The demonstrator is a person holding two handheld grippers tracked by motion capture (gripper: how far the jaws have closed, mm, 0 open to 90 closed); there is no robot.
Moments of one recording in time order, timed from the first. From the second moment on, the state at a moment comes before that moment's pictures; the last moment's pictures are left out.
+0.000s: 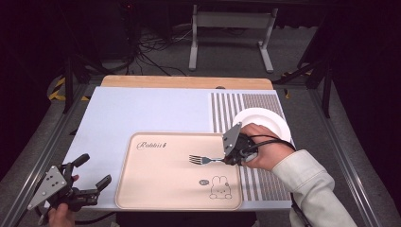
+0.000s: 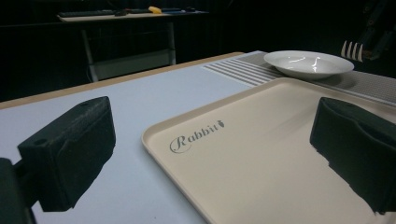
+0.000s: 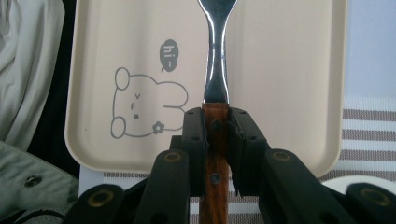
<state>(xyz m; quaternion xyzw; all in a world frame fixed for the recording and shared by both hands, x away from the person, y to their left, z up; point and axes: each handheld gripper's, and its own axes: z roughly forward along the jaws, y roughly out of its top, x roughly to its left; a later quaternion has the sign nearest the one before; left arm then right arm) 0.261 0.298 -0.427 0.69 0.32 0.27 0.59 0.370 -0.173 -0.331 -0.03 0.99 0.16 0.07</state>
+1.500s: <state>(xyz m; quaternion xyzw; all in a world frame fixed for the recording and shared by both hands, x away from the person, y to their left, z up) 0.261 0.299 -0.427 0.69 0.32 0.27 0.59 0.357 -0.161 -0.345 0.43 0.88 0.22 0.06</state>
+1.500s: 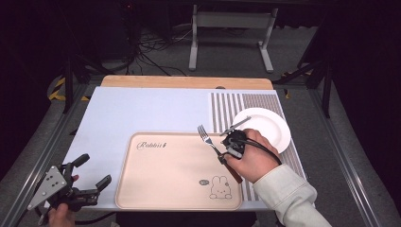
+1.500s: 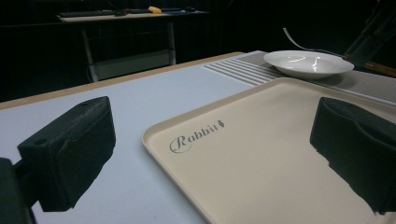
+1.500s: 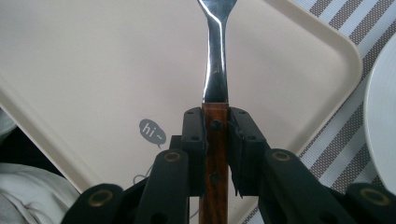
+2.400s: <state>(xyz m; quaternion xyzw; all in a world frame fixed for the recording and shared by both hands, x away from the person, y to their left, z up) 0.261 0.299 -0.426 0.69 0.32 0.27 0.59 0.368 -0.158 -0.381 0.51 0.84 0.18 0.03</state>
